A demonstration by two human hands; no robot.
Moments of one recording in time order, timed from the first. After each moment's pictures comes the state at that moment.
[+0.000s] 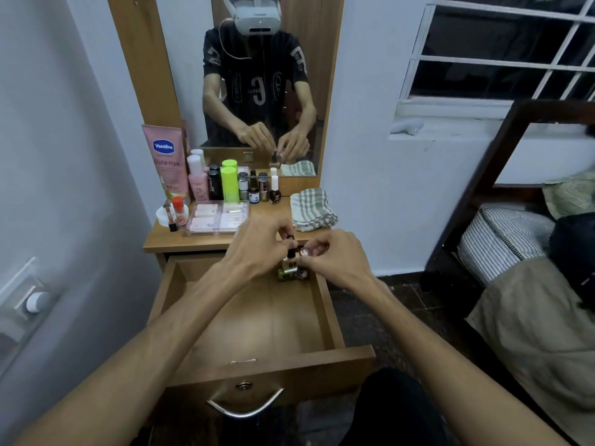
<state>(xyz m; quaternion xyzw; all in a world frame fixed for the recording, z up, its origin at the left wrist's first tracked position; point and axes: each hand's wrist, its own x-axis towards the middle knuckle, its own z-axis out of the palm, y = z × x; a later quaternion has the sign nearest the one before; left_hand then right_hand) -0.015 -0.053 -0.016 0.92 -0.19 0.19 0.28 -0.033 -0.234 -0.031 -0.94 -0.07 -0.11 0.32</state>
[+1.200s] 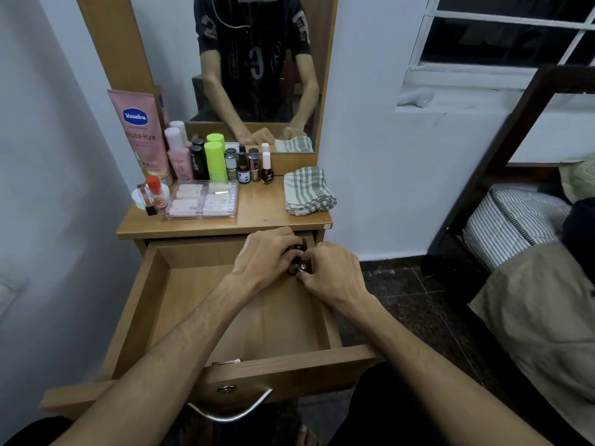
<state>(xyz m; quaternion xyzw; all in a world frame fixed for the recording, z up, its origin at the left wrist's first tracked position) 0.014 -0.075 -0.099 0.92 -0.27 0.21 0.20 -0.026 -0.240 -0.093 -0.97 -0.12 -0.14 0.15</state>
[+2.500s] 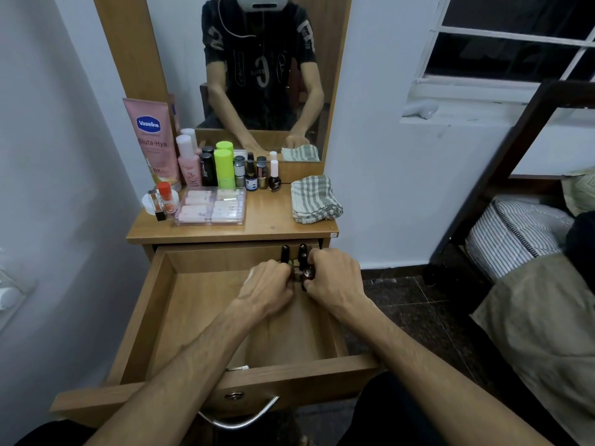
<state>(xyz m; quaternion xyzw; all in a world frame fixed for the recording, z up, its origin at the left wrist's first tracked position) -0.010 -0.079 -0.115 0.98 -0.14 0.02 0.12 -0.025 -0.223 -0.081 -0.99 -0.07 -0.09 0.10</state>
